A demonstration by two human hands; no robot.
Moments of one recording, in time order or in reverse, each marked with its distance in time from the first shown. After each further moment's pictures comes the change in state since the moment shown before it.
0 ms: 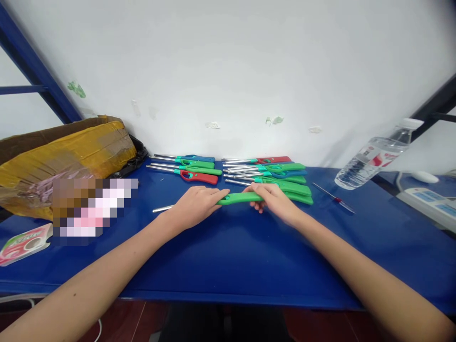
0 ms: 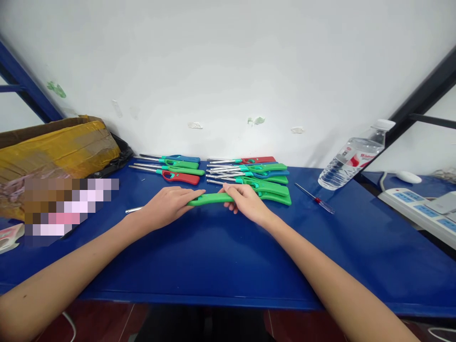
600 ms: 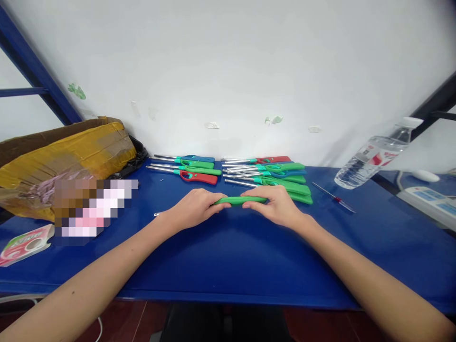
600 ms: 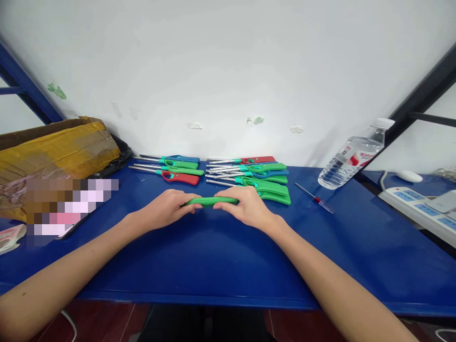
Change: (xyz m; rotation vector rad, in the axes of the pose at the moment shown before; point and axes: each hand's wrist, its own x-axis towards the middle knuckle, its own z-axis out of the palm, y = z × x) left_hand 0.004 0.003 -0.009 -0.416 -0.092 -0.086; right_hand -0.007 0.001 -0.005 -0.462 0.085 -0.542
